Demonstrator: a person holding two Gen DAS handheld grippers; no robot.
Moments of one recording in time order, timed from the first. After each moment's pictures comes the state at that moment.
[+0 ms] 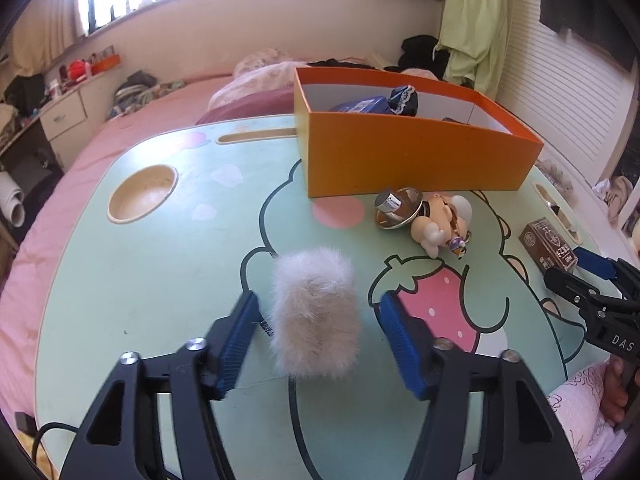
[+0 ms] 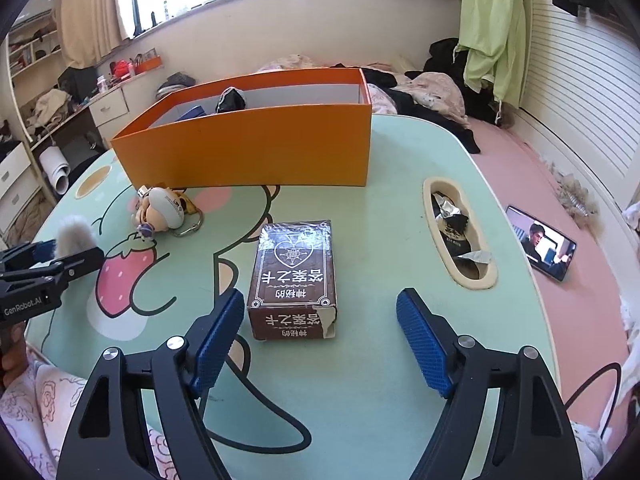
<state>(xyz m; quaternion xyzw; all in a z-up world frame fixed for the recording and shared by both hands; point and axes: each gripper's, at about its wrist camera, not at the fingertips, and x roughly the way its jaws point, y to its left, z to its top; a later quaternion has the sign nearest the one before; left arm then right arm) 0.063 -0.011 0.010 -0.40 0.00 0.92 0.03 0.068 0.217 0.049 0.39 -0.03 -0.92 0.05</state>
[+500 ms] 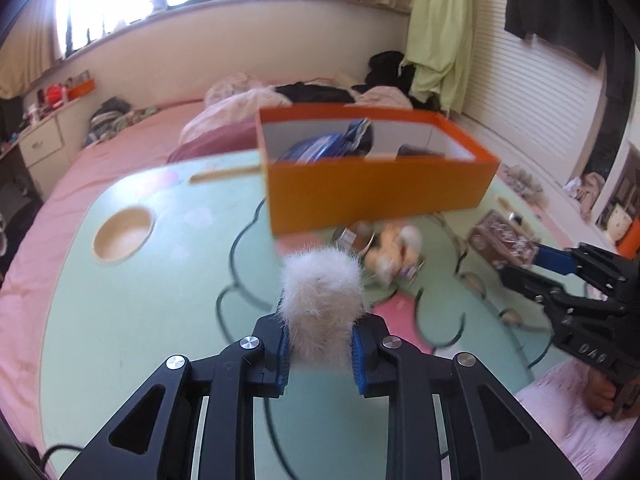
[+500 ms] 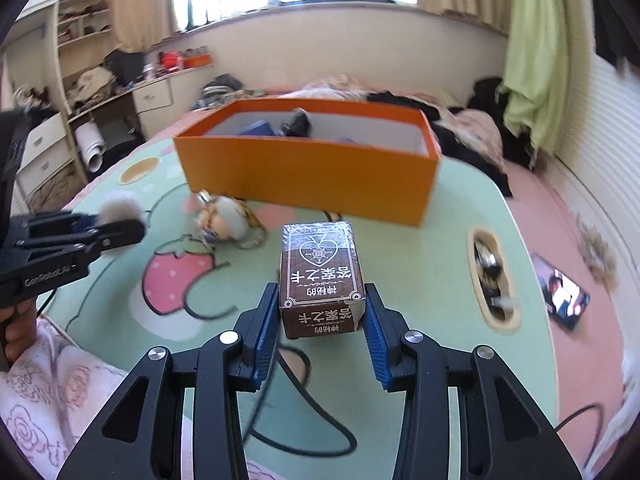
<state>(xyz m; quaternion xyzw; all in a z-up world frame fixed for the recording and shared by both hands) 0.060 0.005 0.045 -0.36 0.00 0.93 0.09 0.073 0.184 0.072 0.35 0.03 -0.93 0.12</state>
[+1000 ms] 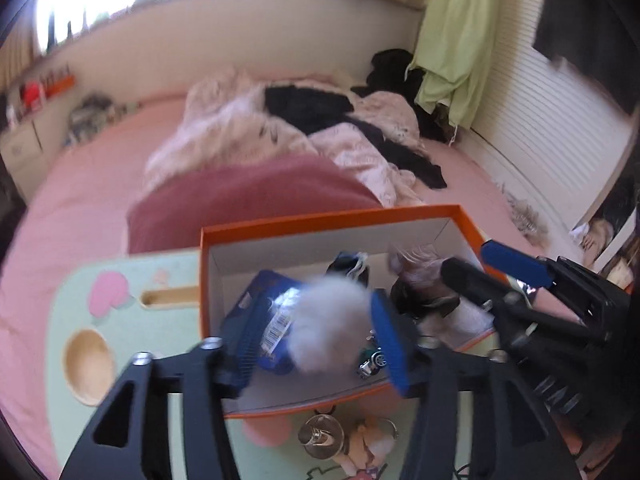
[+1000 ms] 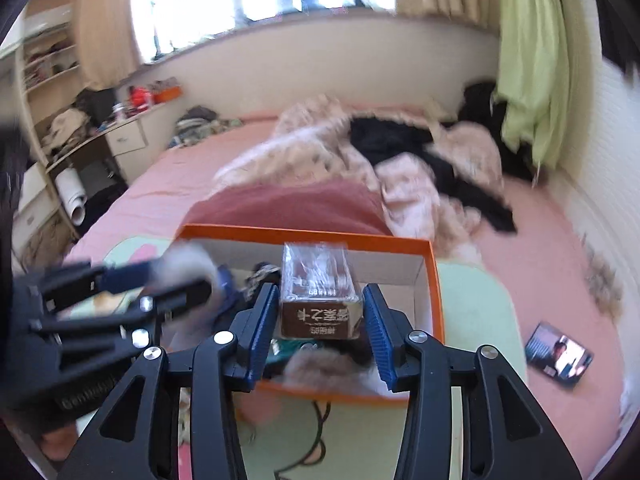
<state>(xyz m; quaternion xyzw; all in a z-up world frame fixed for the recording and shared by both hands) -0.080 0.023 0.094 -0.41 -0.04 0.91 0.09 -0.066 0.188 0.134 0.36 -0.04 -0.93 0.09</state>
